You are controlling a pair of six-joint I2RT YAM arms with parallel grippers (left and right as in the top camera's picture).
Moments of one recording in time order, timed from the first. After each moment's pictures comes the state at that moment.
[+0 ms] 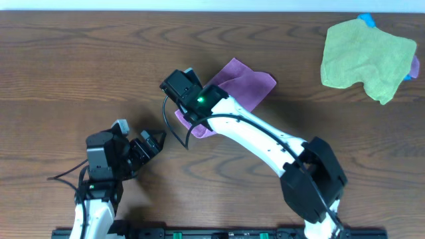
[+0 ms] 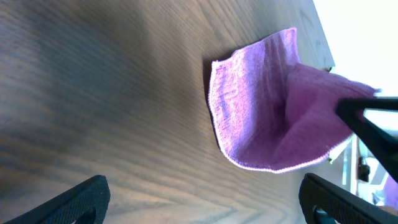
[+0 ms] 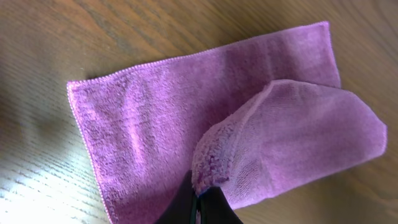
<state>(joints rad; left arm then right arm) 0.06 0.96 0.30 -0.10 0.54 -0.76 0.84 2.01 1.67 -0.89 0.41 0.24</state>
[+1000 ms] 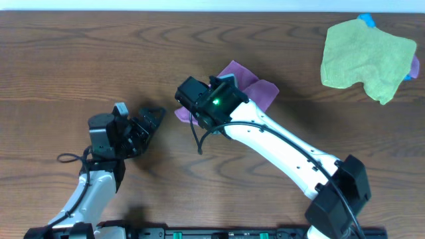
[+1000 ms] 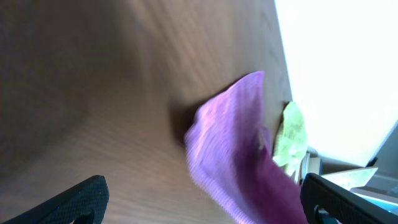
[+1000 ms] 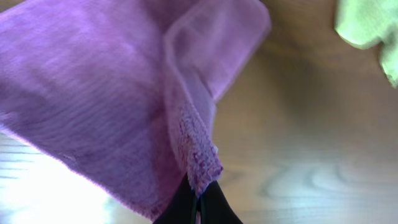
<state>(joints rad) 0.06 1.28 0.39 0.24 0.60 -1.01 0.84 1.86 1.67 -1.36 0.53 0.74</state>
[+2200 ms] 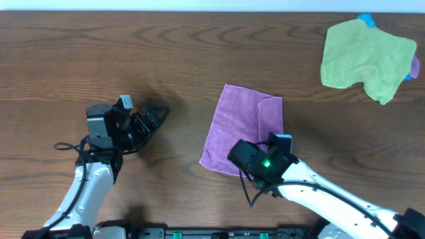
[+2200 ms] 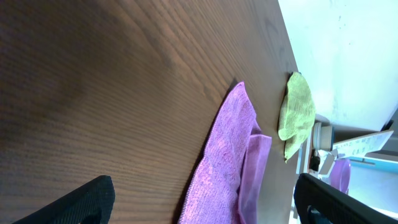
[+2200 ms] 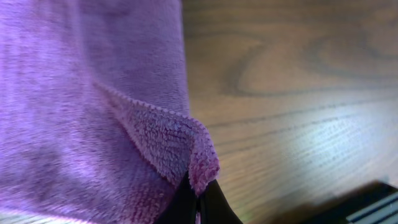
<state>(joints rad) 0.06 1.28 0.49 0.05 0.68 -0.85 0.86 1.37 0.83 -1.15 0.44 1.05</state>
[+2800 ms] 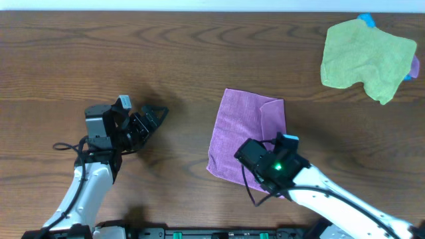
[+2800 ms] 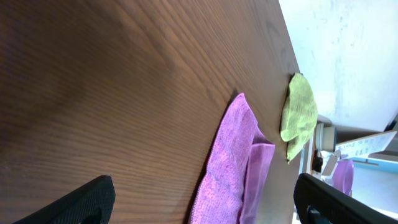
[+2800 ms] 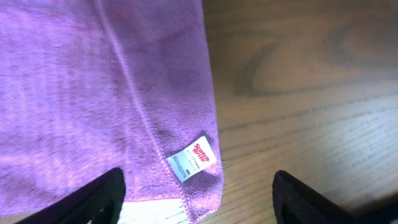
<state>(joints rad) 0.08 1.28 0.49 0.04 0.68 -0.83 0.81 1.27 0.80 -1.08 0.39 1.06</state>
